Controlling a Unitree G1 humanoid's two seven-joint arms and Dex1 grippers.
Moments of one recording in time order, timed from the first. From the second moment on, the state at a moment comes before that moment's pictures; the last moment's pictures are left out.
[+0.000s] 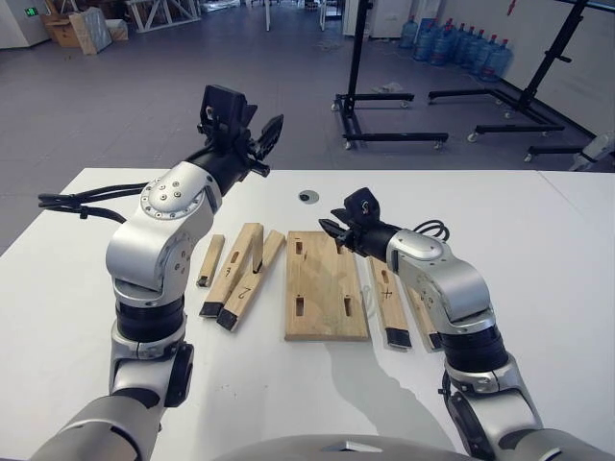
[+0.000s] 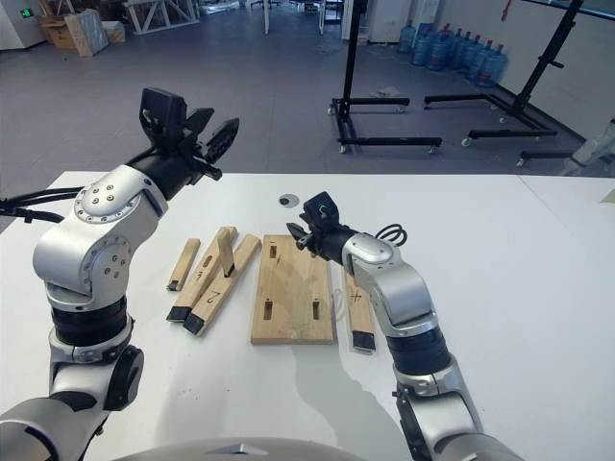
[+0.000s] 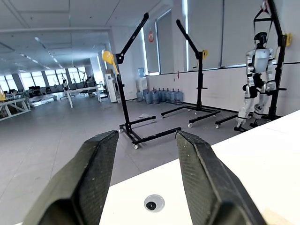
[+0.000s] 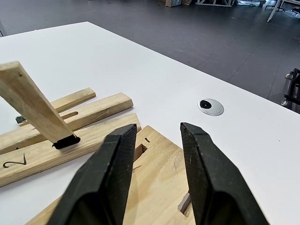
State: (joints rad) left arm -0.68 0.26 0.03 -0.47 -0.29 0.92 -0.17; right arm -0.45 -0.25 0.15 -0.28 0.18 0.89 0.41
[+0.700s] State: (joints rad) left arm -0.61 0.25 0.17 -0.42 -0.42 0.79 -0.17; right arm -0.42 -0.27 0.12 -0.30 0.21 0.90 0.40
